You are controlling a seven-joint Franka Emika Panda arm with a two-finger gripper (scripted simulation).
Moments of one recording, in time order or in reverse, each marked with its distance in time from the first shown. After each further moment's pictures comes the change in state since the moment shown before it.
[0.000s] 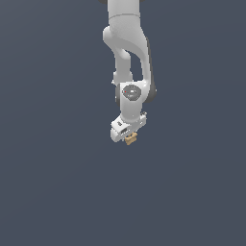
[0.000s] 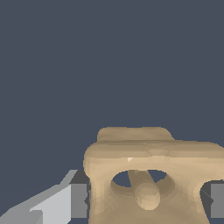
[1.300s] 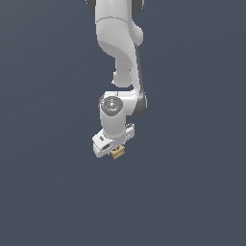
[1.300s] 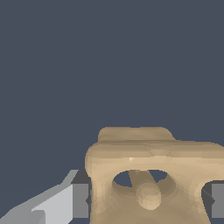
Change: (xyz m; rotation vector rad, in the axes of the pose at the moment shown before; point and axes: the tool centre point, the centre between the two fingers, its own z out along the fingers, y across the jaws) arm 0.030 0.103 -0.014 0.001 0.000 0.000
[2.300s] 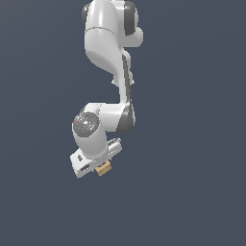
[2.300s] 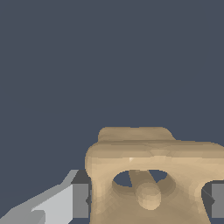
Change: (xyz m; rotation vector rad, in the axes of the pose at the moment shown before) arm 0.032 0.097 -0.013 0.000 -0.001 -0.001
